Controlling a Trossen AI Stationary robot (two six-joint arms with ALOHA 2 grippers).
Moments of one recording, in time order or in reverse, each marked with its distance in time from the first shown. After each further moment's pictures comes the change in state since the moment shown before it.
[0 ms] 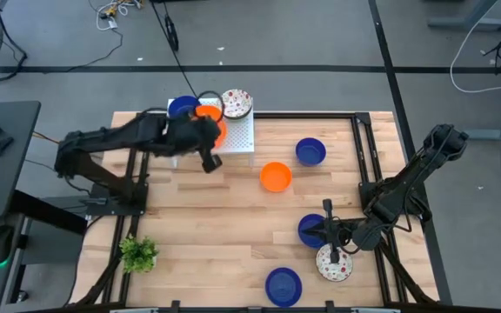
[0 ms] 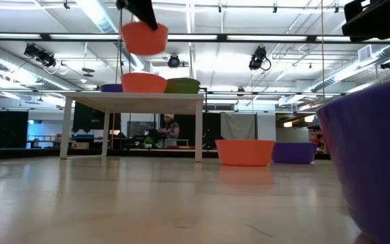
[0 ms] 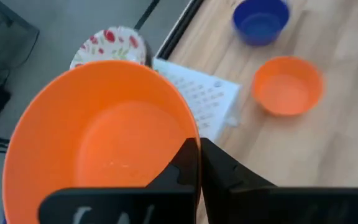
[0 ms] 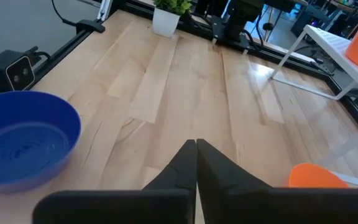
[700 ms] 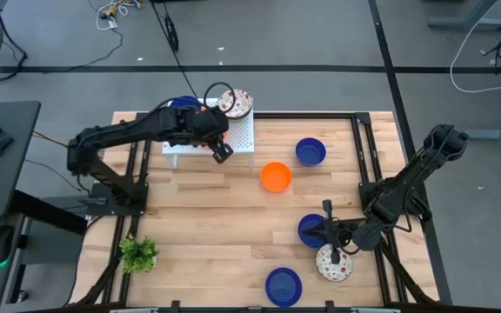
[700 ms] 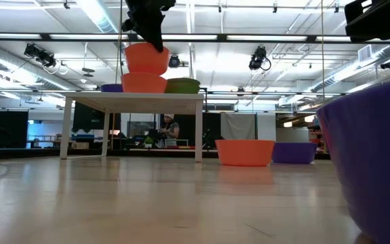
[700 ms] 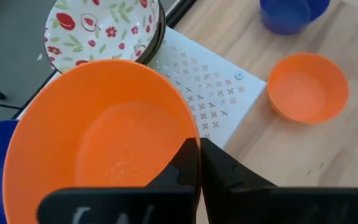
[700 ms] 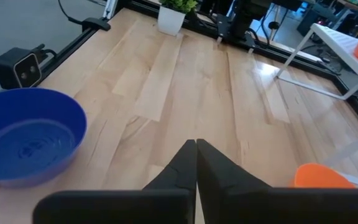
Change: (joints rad) left arm 0.131 0.099 -0.004 0.024 0.116 -0.129; right arm 0.002 0.000 0.000 -0.006 -0.021 0.003
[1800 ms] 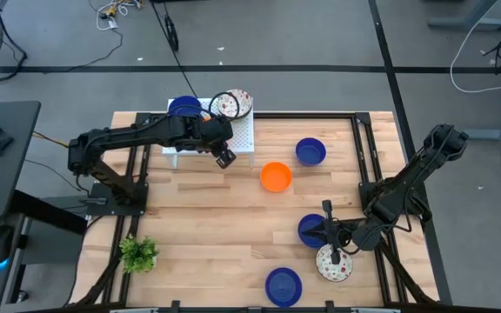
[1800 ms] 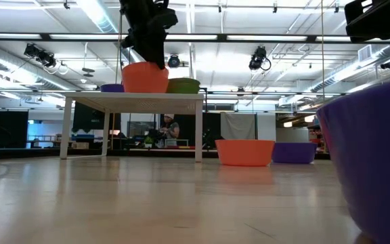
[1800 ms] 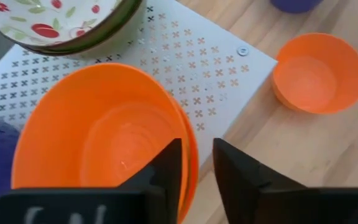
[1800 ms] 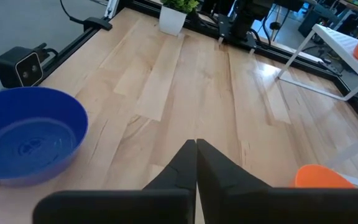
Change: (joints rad) left arm 0.006 0.004 -0.146 0.106 0.040 -0.038; right arm 0.000 0.000 0.000 0.000 -0.004 -0.005
